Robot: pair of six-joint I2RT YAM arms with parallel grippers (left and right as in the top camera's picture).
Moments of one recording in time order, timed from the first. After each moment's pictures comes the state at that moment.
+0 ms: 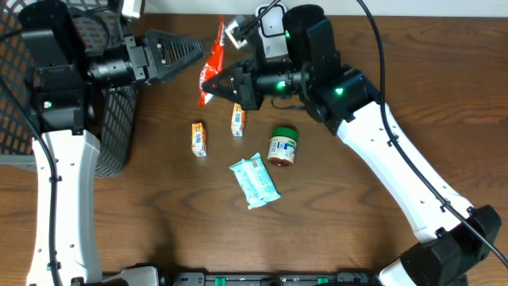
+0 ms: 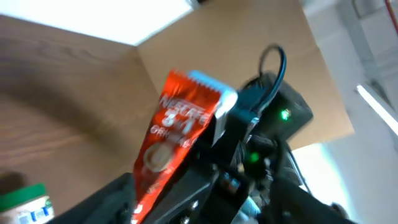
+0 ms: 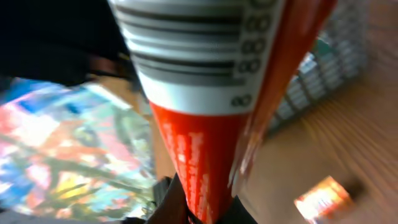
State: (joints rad) left arm 0.12 1.43 1.49 -0.36 1.36 -0.76; right arm 0.57 1.72 1.69 -0.47 -0.84 0.34
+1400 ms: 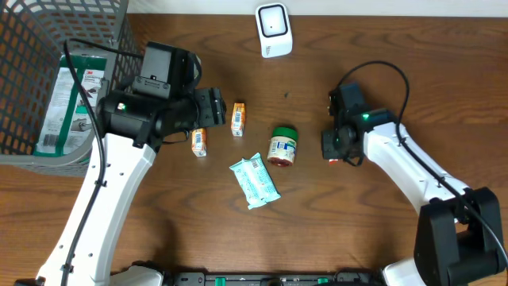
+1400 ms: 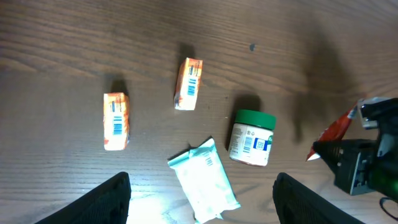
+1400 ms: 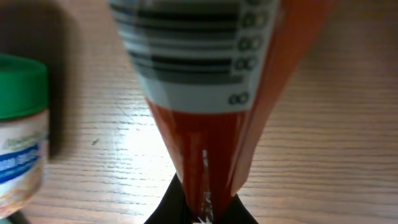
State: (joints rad) left arm -0.28 1.43 1.49 -1.07 0.17 -0.43; right arm 0.30 1.68 1.08 -0.76 0.04 0.28
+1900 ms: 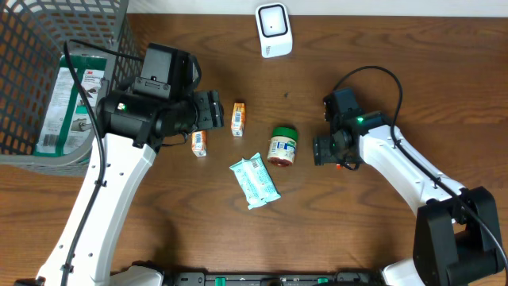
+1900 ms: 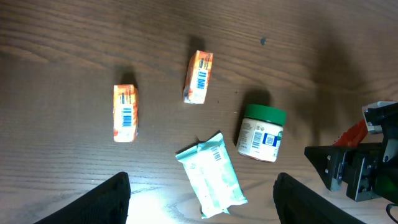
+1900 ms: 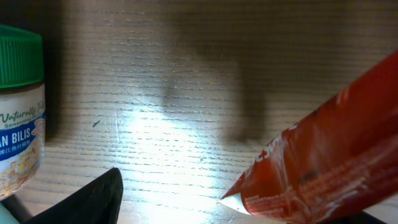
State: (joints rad) left arm -0.28 1.43 1.49 -1.10 0.15 -0.43; right arm 0.33 1.68 1.07 -0.80 0.04 0.30
